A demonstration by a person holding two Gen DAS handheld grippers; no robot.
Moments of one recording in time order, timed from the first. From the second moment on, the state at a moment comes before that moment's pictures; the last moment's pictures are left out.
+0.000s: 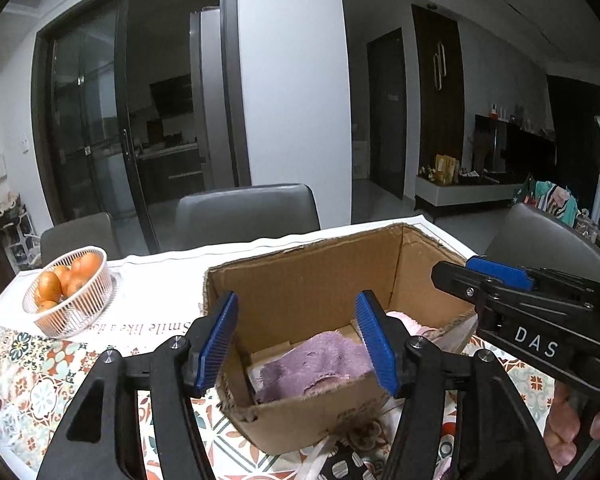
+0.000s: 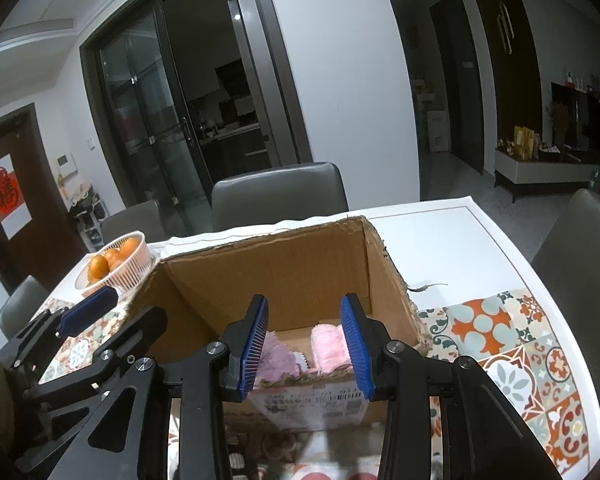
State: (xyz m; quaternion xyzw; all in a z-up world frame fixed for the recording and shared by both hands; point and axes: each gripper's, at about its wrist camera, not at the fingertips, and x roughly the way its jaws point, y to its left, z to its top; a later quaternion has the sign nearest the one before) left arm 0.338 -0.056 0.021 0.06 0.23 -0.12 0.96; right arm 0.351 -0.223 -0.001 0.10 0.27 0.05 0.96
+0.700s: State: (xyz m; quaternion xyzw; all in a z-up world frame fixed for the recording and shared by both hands) left arm 0.255 -0.032 0.048 0.06 0.20 -0.11 0.97; right arm 0.269 -0.208 0.034 0.09 0.24 0.05 0.97
